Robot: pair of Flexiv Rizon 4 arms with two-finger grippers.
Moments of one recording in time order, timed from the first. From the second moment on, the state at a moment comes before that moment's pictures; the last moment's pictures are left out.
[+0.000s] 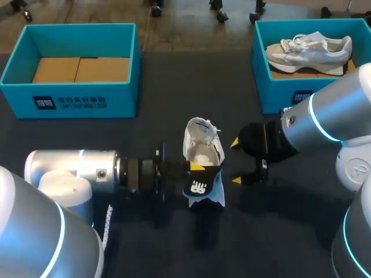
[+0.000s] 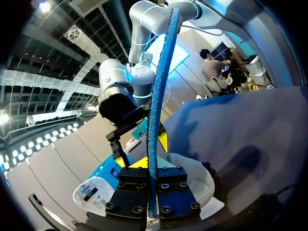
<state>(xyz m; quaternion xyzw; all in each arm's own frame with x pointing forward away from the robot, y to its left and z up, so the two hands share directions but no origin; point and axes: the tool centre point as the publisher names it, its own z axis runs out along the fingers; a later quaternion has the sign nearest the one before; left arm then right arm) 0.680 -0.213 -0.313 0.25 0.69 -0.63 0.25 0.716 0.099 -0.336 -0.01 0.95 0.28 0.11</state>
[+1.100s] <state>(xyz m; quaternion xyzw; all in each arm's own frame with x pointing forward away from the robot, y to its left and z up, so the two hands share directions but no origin) 0.717 -0.214 -0.343 0.26 0.72 -0.59 0.26 0.716 0.099 -0.336 -0.01 0.95 0.28 0.11</state>
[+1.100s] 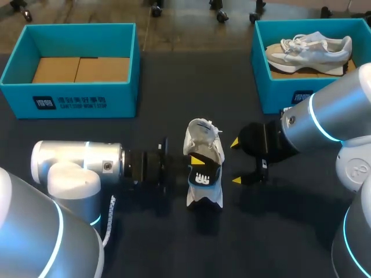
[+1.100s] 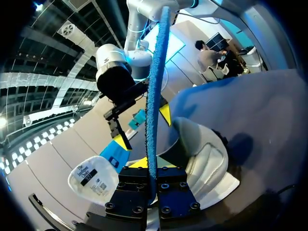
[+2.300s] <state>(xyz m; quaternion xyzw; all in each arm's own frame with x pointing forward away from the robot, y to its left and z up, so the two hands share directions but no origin) 0.718 -0.218 -0.330 0.27 0.72 -0.58 0.27 0.716 0.099 -0.336 -0.01 0.95 0.28 0.11</state>
